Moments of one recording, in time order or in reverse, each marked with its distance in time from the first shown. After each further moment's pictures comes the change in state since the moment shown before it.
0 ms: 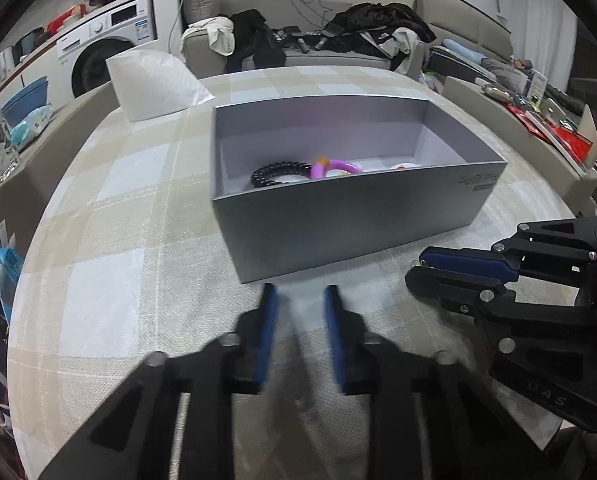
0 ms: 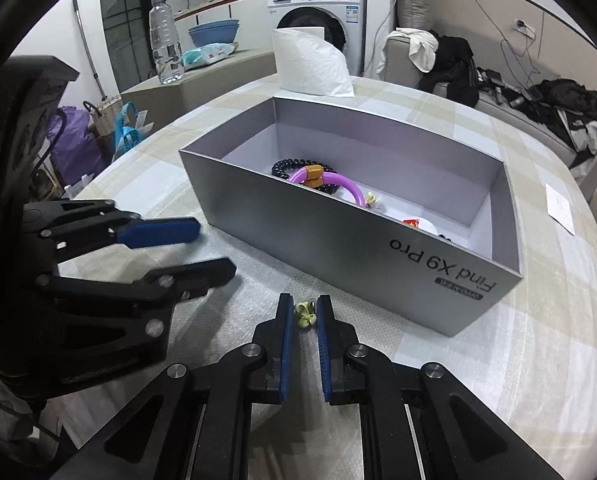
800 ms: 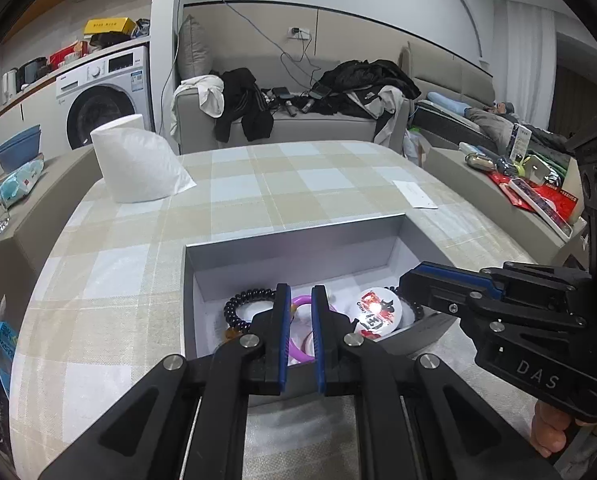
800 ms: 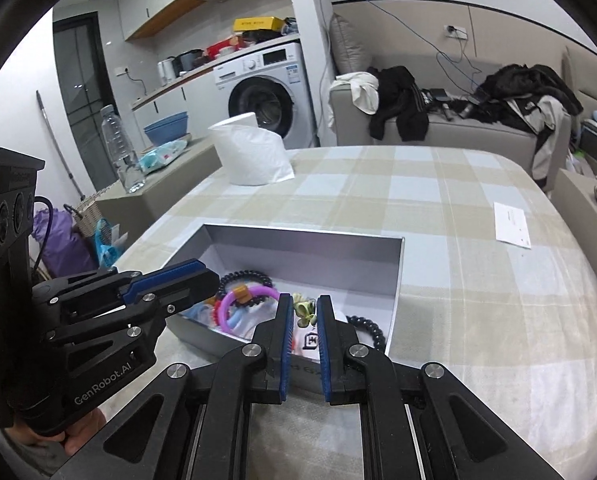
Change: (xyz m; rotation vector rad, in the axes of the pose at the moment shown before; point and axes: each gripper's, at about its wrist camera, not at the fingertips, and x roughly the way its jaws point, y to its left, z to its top) left arm -0.009 -0.005 0.049 -0.014 -0.210 -0.049; right arm -0.033 -0.054 0.028 0.234 -0.224 -0.025
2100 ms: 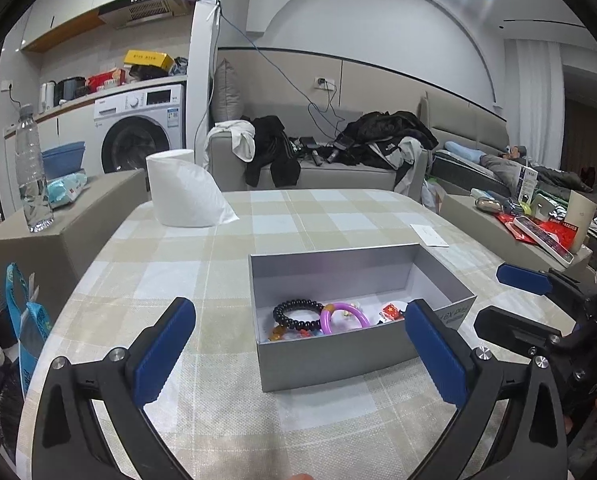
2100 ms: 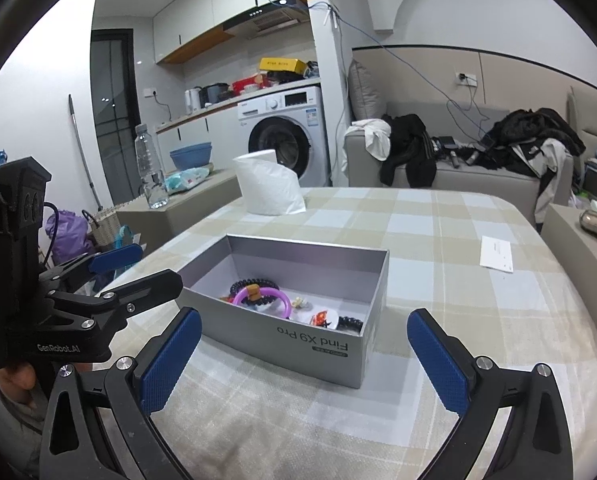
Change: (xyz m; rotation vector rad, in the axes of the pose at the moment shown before) left arm -0.046 0.013 -0.023 -0.040 -0.217 0.075; right arm -0.045 -0.004 -0.030 -0.089 -0.190 0.033
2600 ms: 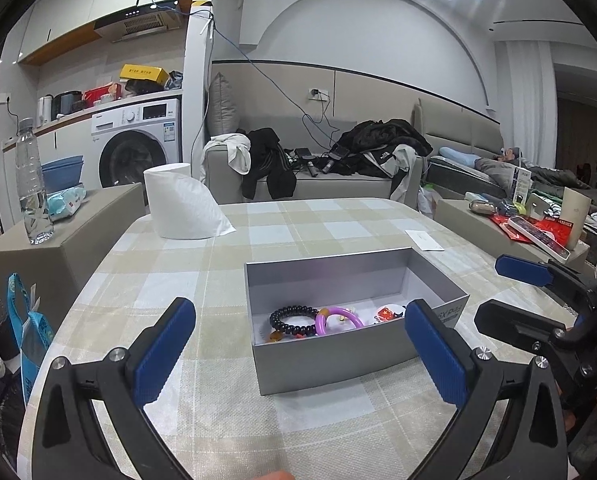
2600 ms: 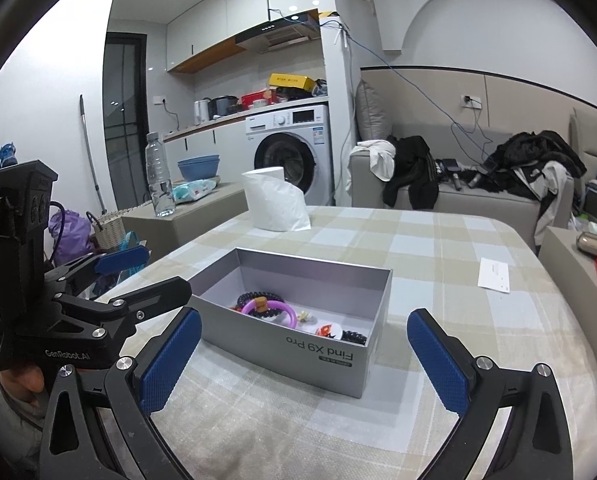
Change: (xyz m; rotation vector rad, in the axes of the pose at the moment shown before) left arm -0.004 -0.003 -0.004 0.027 -0.038 -0.010; right arm -0.009 0.008 0.000 -0.041 -0.059 0.001
